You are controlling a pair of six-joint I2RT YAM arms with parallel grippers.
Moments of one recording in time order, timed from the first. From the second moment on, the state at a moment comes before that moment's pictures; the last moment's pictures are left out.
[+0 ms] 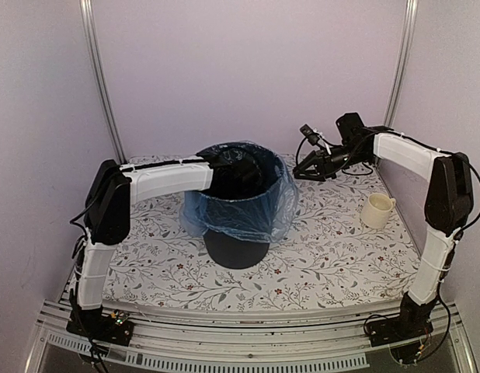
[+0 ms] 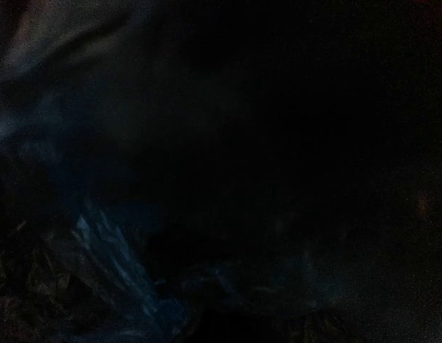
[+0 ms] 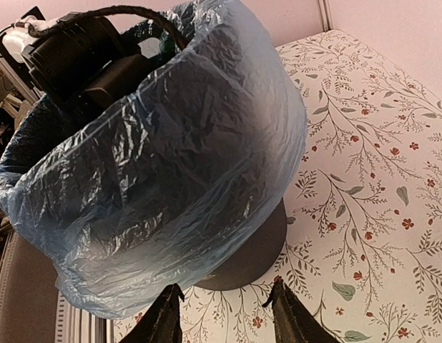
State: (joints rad) left arm -0.86 2.21 1.91 -1.09 0.23 0.09; right arm 0.31 1.89 1.63 -0.74 -1.07 -0.55
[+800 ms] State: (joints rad) left arm -0.86 2.31 1.92 -1.12 0.26 0.11; right arm 0.31 1.80 1.60 -0.77 -1.05 -0.56
